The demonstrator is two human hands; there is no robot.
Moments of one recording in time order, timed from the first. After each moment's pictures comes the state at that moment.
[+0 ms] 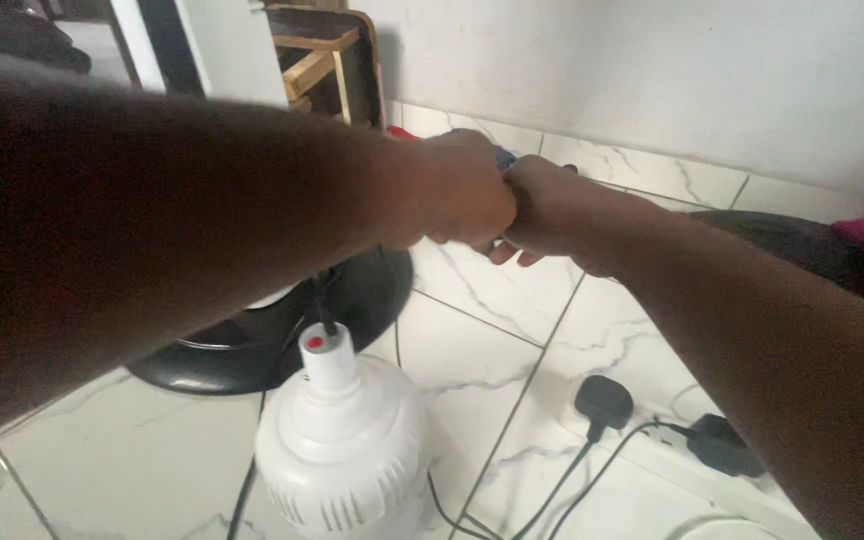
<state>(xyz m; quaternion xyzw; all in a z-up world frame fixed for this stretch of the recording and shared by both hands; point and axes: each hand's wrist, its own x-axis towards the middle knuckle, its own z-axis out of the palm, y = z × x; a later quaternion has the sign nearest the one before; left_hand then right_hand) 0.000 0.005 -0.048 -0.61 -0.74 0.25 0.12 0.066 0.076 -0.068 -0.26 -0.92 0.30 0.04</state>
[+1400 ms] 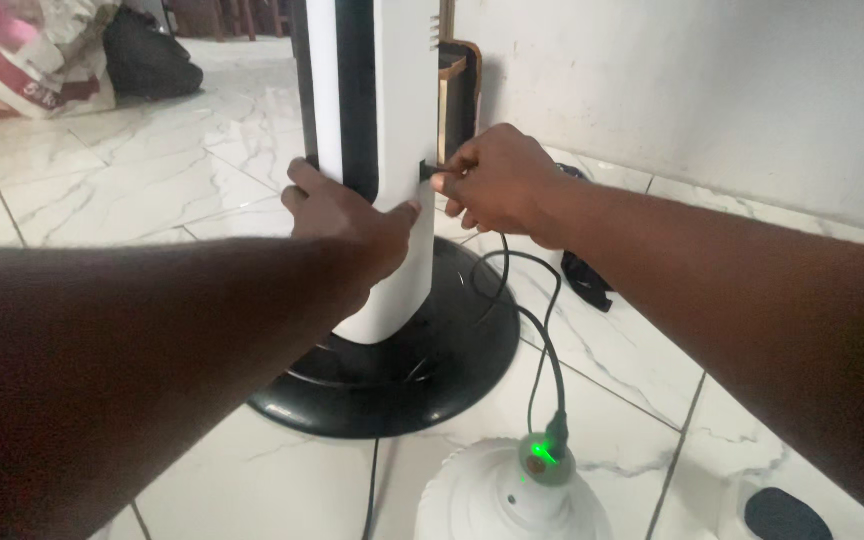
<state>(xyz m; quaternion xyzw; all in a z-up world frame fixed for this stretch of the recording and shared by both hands) -0.098 -0.104 -0.086 0.00 -0.85 -0.52 0.03 -0.075 0.016 -0.060 -0.14 -0.93 0.32 0.11</state>
